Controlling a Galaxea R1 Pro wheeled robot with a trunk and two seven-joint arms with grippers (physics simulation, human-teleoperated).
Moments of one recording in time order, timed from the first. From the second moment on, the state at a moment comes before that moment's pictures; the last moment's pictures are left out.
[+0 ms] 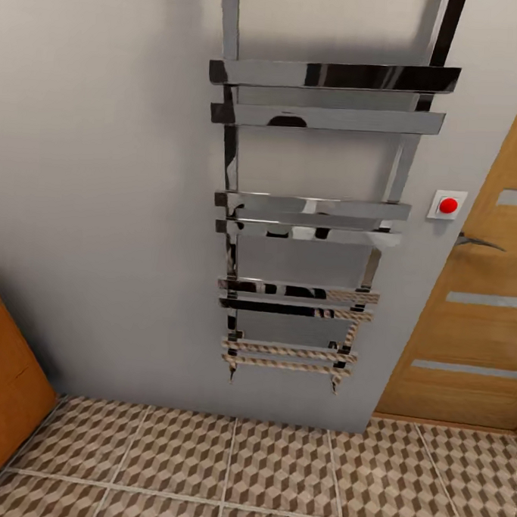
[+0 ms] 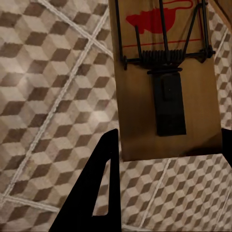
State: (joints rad) left arm -0.38 -0.05 -1.34 -0.05 1.17 -0.06 0.19; right arm -0.30 -0.03 0.53 0.00 0.04 -0.16 -0.38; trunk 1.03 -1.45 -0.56
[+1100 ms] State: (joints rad) left arm -0.38 -0.05 -1.34 -0.05 1.17 -0.06 0.19; right arm -0.30 -0.03 0.53 0.00 0.04 -0.16 -0.38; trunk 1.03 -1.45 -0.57
